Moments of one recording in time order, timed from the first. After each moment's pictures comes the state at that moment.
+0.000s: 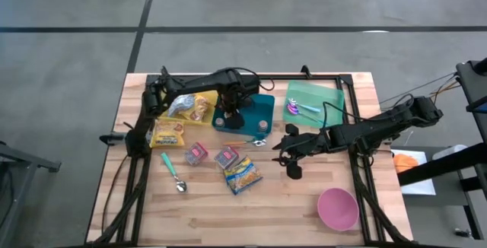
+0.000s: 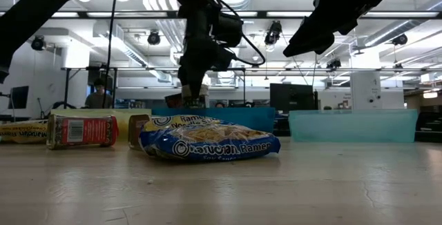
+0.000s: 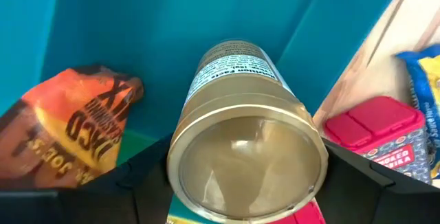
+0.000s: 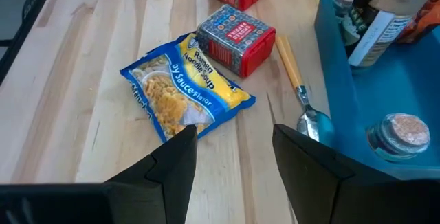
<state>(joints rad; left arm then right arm) 0.36 2.15 1.89 -1.36 0.10 0.06 0.23 1.28 0.74 -0.13 0.17 0.25</state>
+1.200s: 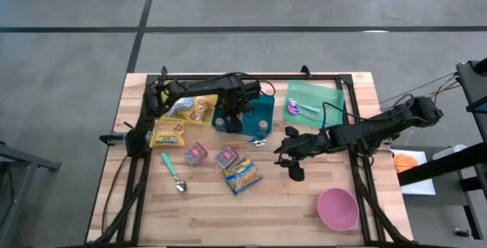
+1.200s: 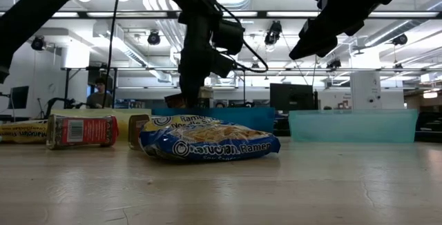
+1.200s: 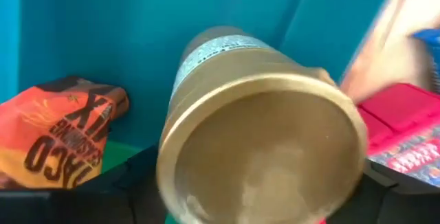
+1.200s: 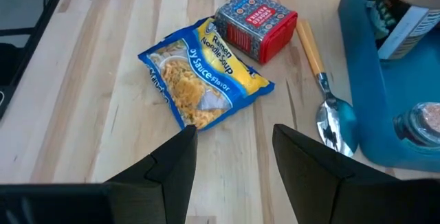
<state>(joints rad) 0.34 2.15 1.82 -1.31 0.09 0.13 0.23 1.28 0.74 -0.16 0.10 0.26</state>
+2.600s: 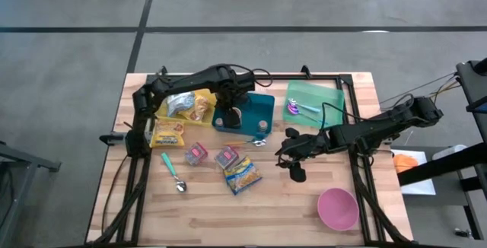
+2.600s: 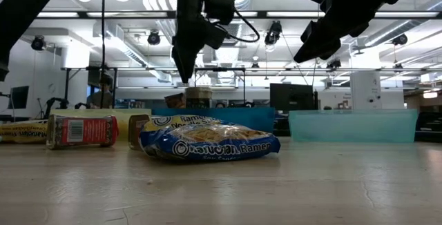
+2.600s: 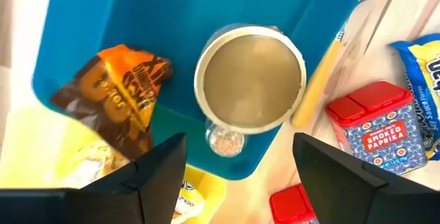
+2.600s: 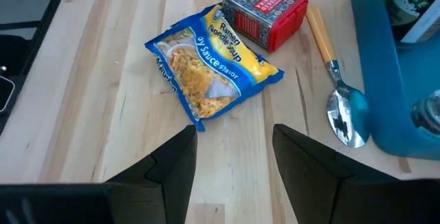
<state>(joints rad) 0.34 2.03 1.89 -1.42 0.01 0.03 0.24 1.28 0.74 -0.18 0.07 0.28</state>
